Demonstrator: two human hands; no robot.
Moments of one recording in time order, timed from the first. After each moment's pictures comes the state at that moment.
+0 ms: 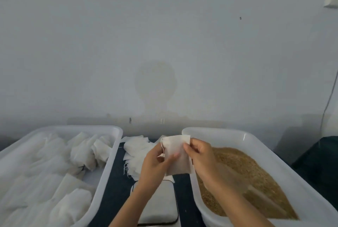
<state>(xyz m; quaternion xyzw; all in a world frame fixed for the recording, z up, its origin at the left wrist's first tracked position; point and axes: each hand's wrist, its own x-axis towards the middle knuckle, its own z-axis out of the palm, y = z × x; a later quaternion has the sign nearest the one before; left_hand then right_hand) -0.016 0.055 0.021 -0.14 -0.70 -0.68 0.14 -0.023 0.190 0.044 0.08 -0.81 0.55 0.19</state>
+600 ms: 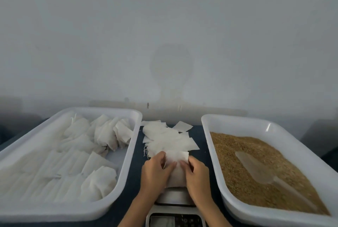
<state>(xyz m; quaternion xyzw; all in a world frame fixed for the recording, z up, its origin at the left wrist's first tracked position) -0.024 0.009 -0.058 -0.01 -0.86 -0.46 0.21 -0.019 0.134 -0.056 0.05 -0.85 0.48 0.20</state>
